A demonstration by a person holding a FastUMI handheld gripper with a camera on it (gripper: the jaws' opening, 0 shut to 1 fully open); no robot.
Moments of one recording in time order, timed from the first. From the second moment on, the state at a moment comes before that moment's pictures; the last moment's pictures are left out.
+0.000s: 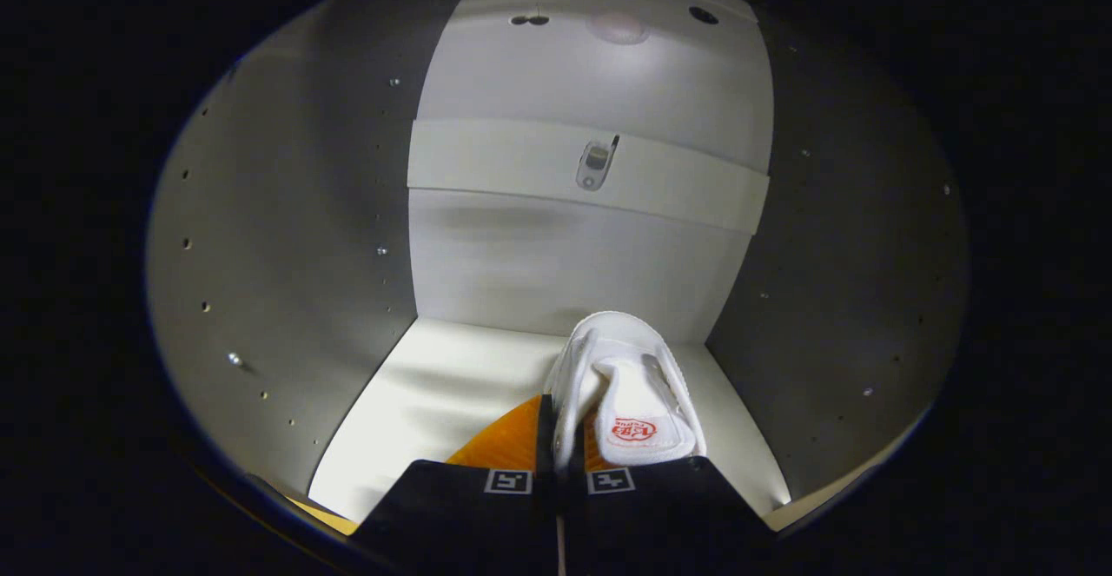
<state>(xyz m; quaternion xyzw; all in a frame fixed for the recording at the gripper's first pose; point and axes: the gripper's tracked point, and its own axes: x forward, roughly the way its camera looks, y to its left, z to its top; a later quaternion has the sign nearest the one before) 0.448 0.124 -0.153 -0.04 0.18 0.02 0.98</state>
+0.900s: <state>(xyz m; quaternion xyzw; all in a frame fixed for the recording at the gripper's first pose) 0.432 0.136 -0.172 -0.03 0.26 0.04 0.97</state>
